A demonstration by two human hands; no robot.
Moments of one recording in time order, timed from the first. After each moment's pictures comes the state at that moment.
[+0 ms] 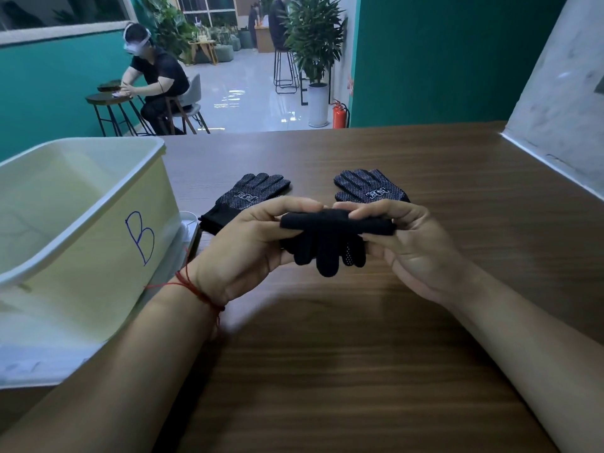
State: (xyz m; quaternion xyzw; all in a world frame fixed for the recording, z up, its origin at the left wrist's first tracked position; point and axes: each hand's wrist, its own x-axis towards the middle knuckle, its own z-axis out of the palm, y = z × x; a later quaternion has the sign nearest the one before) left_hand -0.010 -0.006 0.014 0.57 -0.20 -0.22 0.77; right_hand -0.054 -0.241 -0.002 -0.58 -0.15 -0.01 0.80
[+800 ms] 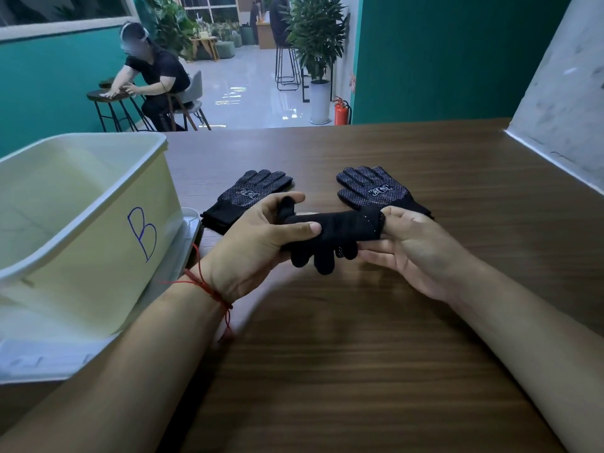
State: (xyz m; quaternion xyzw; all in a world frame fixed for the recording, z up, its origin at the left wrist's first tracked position) left_hand -0.006 -0.014 0.008 0.63 -0.09 -0.16 0.76; right_hand -0.048 -0.248 -0.006 -0.63 0.05 0.06 0.77
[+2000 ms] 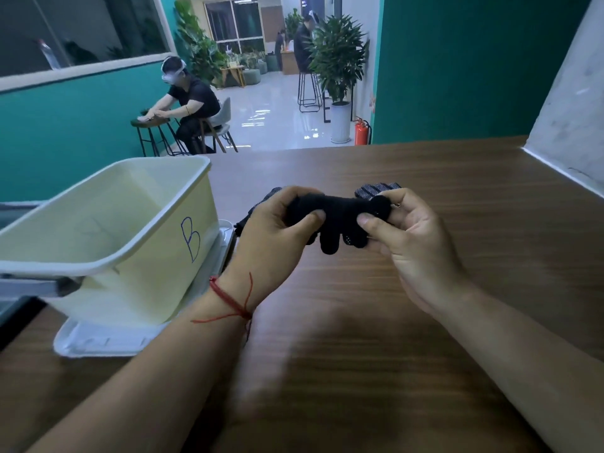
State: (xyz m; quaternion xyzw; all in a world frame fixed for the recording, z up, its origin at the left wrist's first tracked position) left_hand -0.044 -0.003 0.039 0.76 -0.19 0.08 0.61; right_hand -0.073 -0.202 0.015 -0.60 -0.06 -0.15 0.78
